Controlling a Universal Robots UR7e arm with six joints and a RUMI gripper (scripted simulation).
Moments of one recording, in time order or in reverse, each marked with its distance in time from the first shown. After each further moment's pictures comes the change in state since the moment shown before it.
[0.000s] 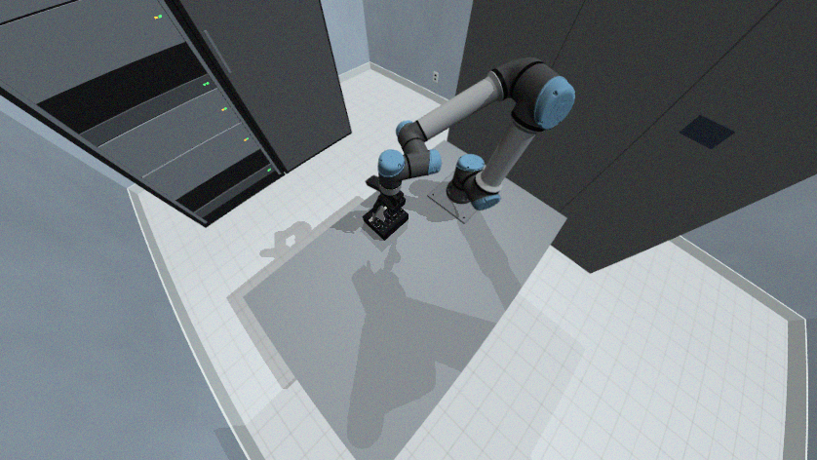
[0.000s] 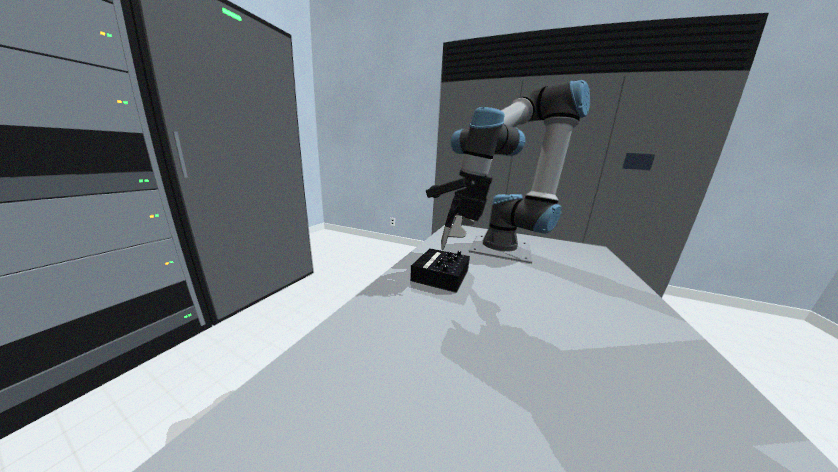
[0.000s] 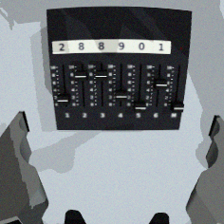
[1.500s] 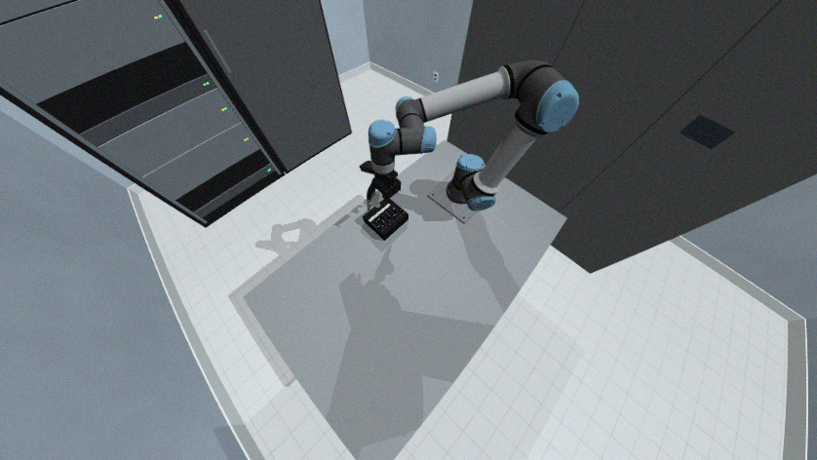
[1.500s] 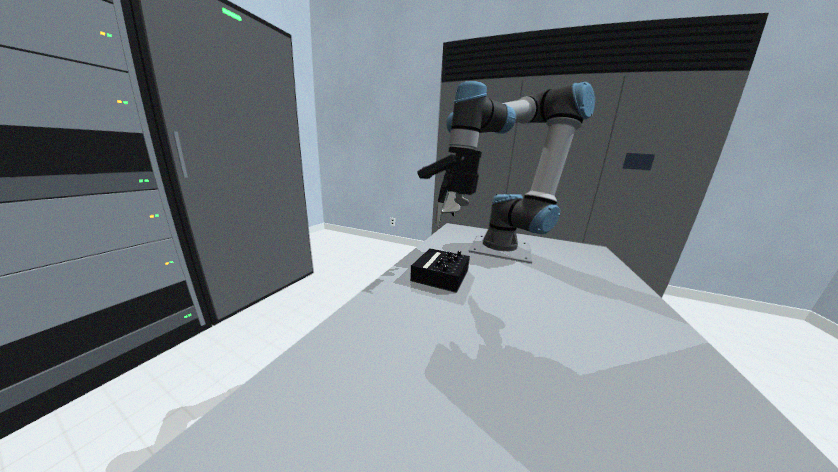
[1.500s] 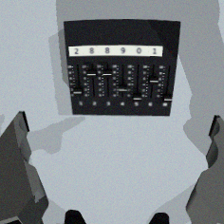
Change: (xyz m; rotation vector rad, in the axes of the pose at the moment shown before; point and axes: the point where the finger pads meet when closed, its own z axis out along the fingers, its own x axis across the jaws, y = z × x) arm 0.004 -0.028 -0.053 -0.097 -0.050 0.012
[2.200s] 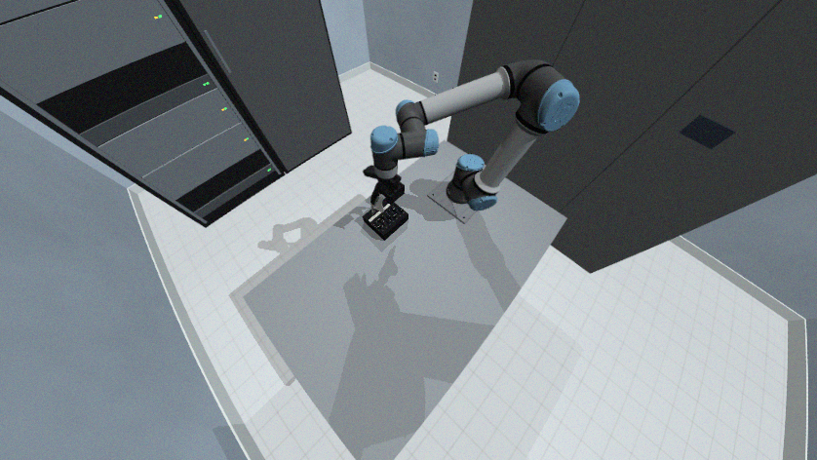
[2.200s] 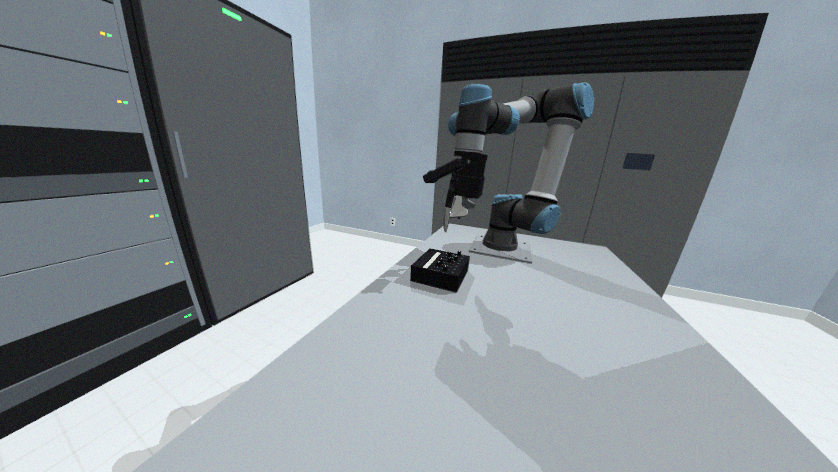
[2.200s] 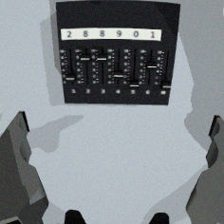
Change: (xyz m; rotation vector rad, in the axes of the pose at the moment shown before) arm 0.003 0.021 0.008 -0.021 0.026 -0.019
